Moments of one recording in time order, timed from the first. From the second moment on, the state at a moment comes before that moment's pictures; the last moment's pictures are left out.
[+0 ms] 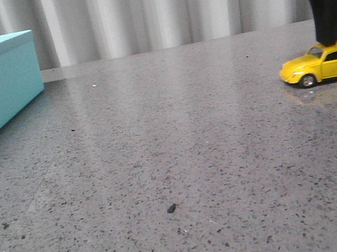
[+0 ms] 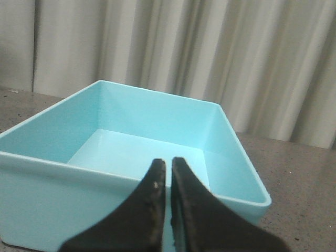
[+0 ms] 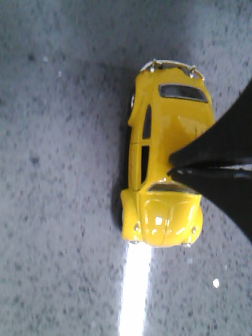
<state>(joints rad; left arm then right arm) 0.02 0.06 -0.19 -0.27 0.16 0.00 0.10 1.71 -1.45 0.02 1.13 0.05</state>
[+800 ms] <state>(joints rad) 0.02 0.06 -0.19 -0.27 0.13 0.00 0.02 1.53 -1.47 0.07 1.15 0.05</state>
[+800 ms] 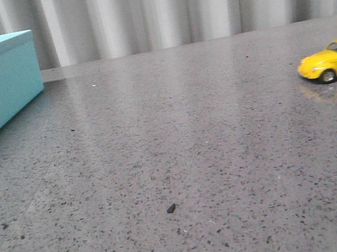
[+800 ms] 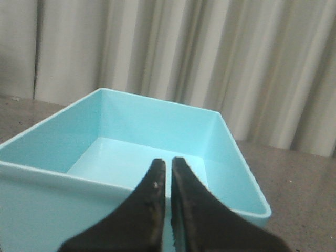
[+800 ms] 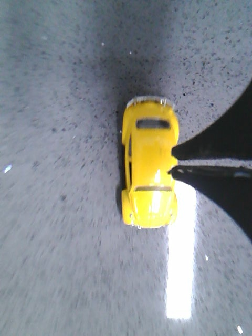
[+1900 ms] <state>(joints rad) 0.02 0.07 -0.27 -0.27 0.17 0.00 0.15 1.38 -1.48 0.11 1.00 0.00</state>
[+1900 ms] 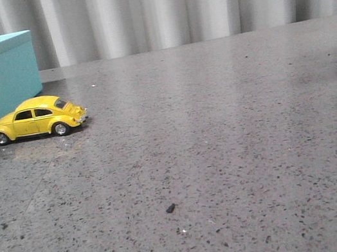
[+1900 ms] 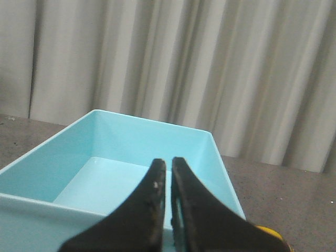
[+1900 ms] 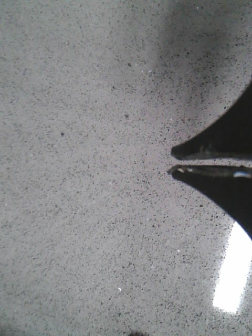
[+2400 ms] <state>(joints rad) 0.02 0.29 -0.47 -0.27 0.28 0.02 0.16 1.26 -1.36 0.11 0.84 -0.03</state>
